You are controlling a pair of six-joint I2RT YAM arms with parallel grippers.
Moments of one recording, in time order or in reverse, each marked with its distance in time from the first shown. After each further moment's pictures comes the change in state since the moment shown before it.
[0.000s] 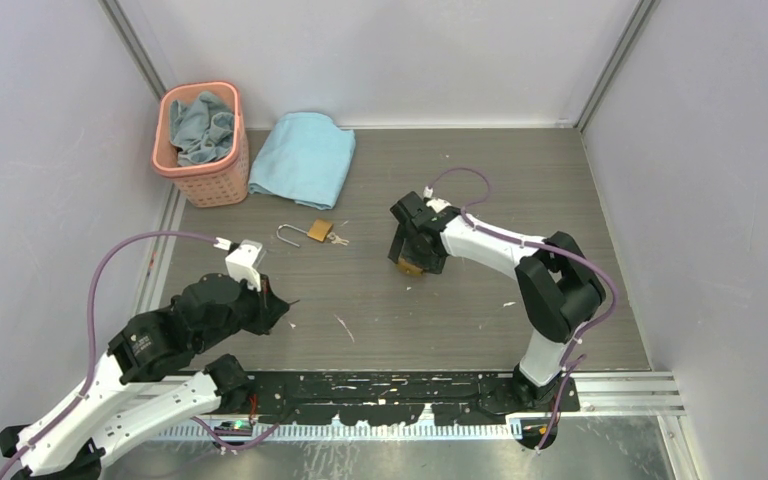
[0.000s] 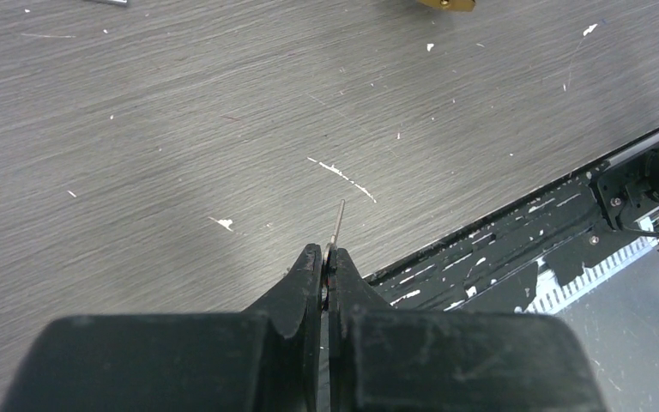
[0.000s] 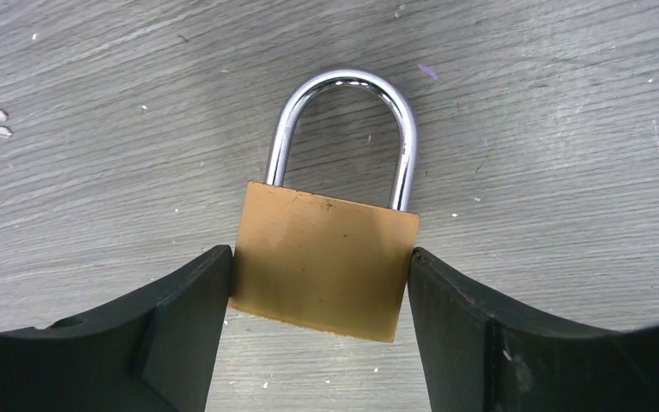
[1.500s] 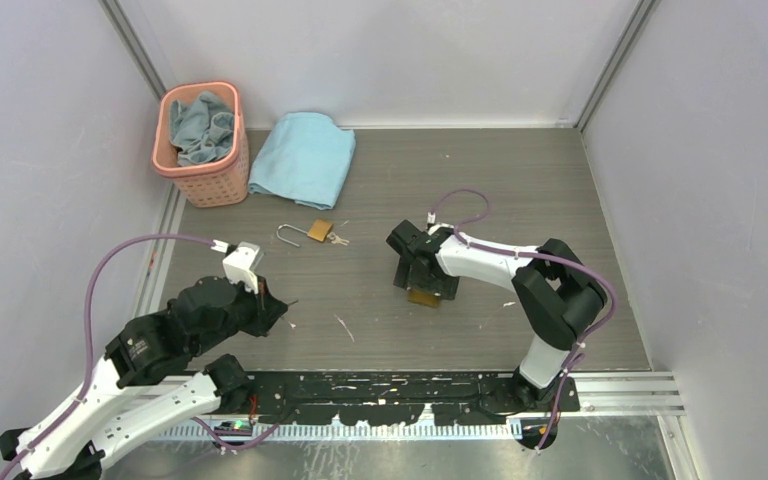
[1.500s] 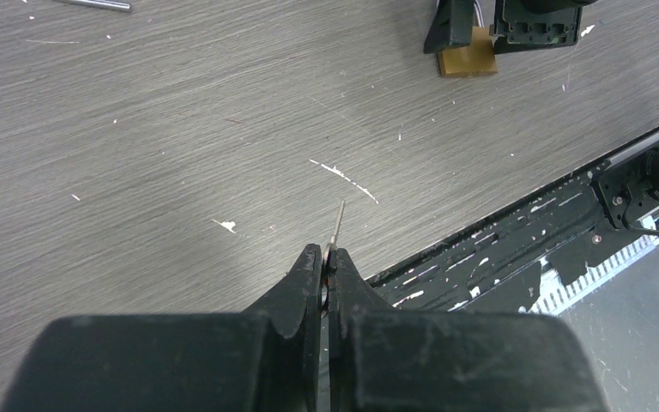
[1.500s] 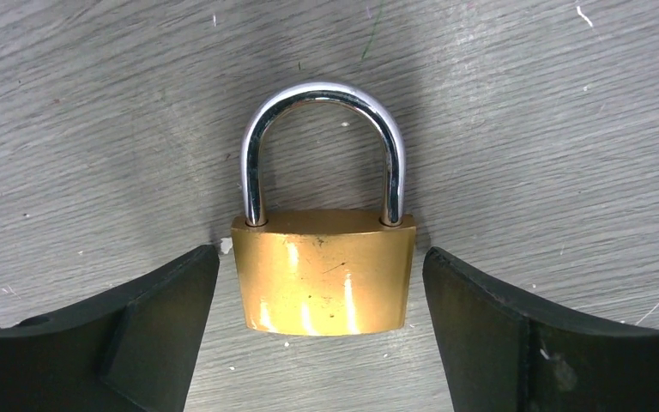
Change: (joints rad) left arm 0.000 -0.027 -0.013 0.004 0.002 0.011; right arm 0.089 -0.043 -0.132 -0.094 0.101 0.078
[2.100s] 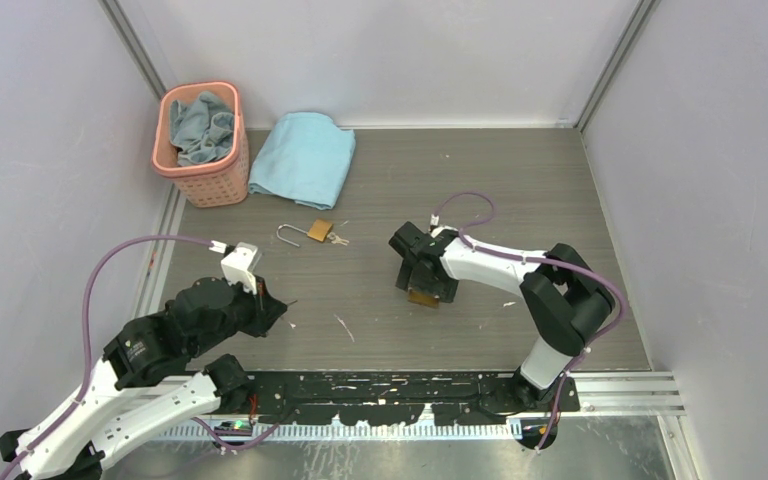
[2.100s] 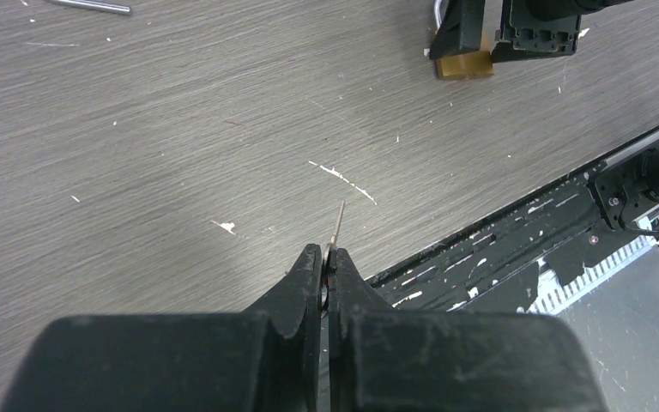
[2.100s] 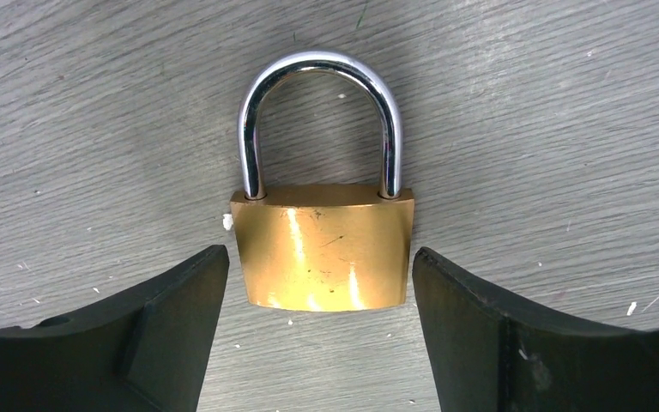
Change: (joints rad) left arm 0.000 -0.012 0.000 0.000 0.000 0.000; right arm 0.007 -0.045 -0.028 0.000 -0.024 0.047
